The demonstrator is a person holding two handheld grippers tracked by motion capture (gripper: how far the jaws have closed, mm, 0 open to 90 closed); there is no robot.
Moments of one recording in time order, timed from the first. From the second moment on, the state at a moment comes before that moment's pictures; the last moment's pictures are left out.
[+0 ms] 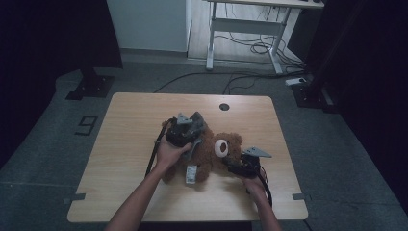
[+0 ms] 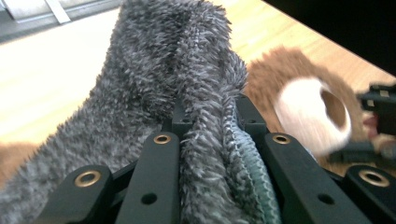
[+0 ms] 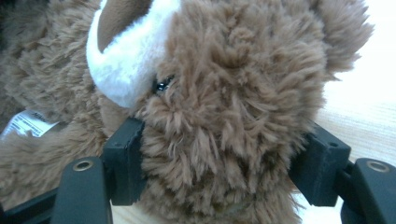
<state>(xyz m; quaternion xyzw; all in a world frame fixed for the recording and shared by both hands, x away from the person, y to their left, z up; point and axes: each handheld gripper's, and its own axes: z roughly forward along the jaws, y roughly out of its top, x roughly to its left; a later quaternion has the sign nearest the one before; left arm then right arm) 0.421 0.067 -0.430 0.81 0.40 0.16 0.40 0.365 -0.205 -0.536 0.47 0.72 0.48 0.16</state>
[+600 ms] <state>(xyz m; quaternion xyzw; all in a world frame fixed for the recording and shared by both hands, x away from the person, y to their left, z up) 0.391 0.083 -0.480 0.81 0.41 0.11 0.42 0.353 -0.226 -0.505 0.46 0.70 0.53 0.14</state>
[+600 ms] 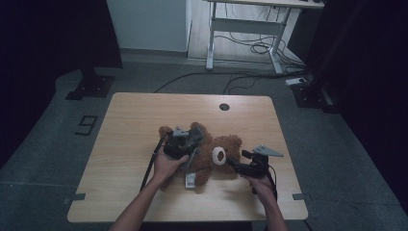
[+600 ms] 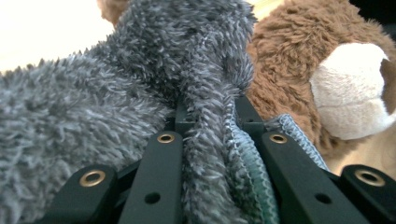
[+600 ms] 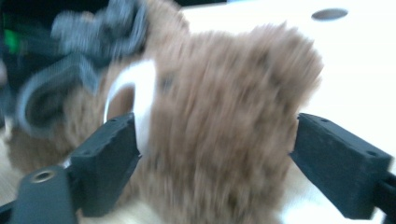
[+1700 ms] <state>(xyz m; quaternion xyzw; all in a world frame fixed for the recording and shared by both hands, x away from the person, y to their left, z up) 0.380 0.122 -0.442 0.77 0.45 0.11 0.44 0.350 -0.187 -0.520 0.43 0.73 0.51 0.13</state>
